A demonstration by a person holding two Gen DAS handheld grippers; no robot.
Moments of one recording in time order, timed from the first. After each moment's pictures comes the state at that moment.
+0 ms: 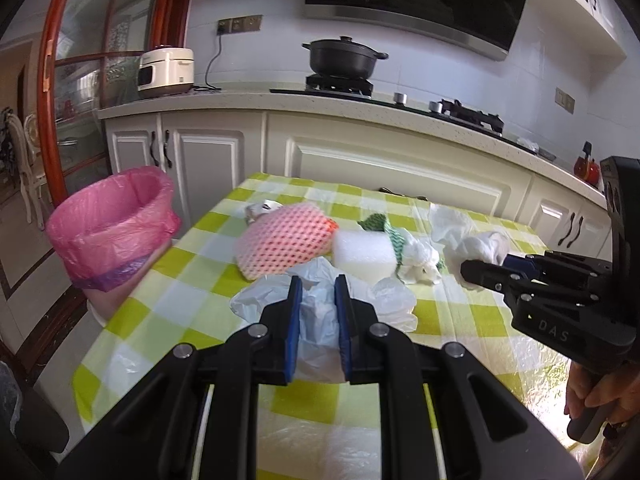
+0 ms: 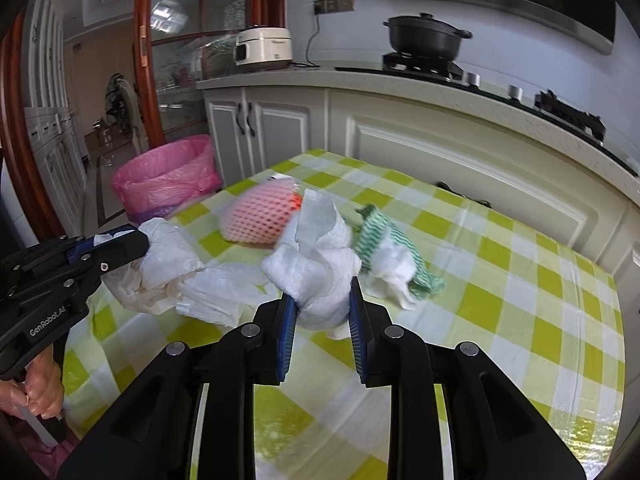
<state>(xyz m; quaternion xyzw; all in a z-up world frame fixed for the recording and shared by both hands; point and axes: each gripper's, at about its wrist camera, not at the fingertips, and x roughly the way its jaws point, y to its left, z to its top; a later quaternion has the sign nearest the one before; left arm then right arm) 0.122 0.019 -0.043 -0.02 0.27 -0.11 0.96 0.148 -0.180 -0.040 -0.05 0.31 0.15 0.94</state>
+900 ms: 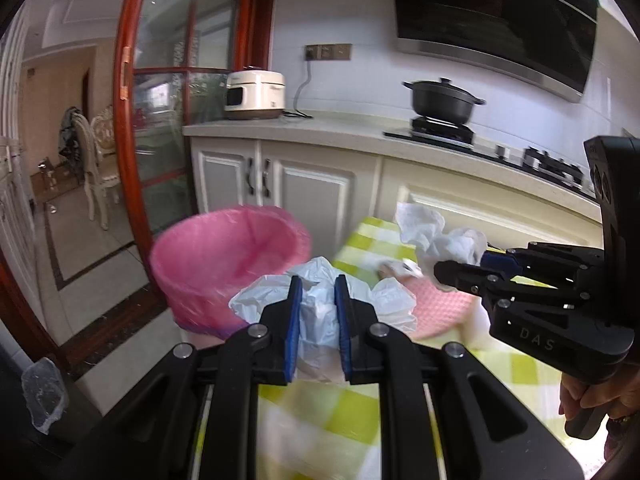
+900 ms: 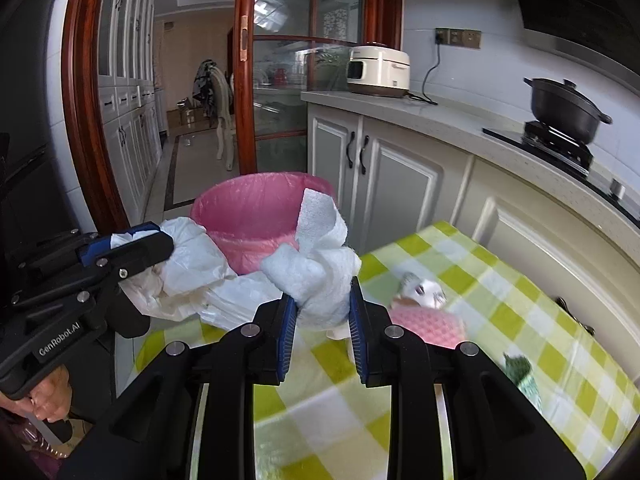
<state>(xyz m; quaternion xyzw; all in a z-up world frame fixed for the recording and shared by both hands) 0.158 0.148 0.003 -0.03 0.23 0.03 0.97 0.235 -0.010 0.007 -0.11 0.27 0.31 0.90</state>
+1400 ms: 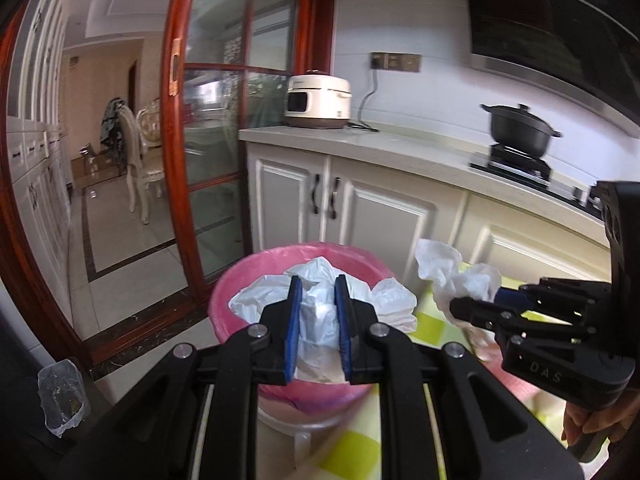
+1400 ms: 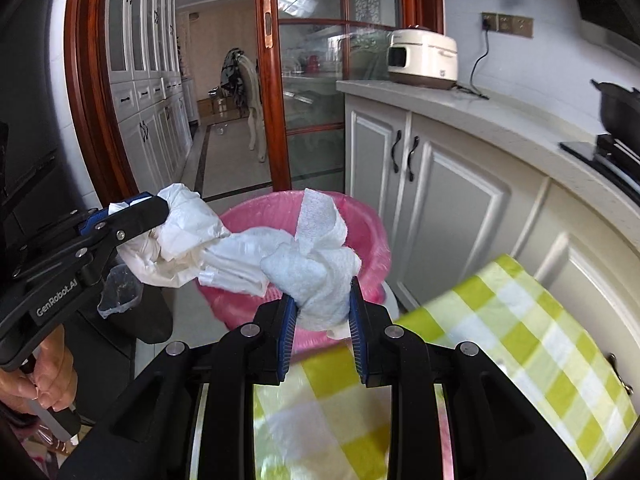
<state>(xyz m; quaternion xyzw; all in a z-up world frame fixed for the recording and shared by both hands) 0.246 0.242 0.022 -0.06 0.23 0.12 0.96 0.327 0.080 0.006 -0.11 0.30 0.37 0.87</state>
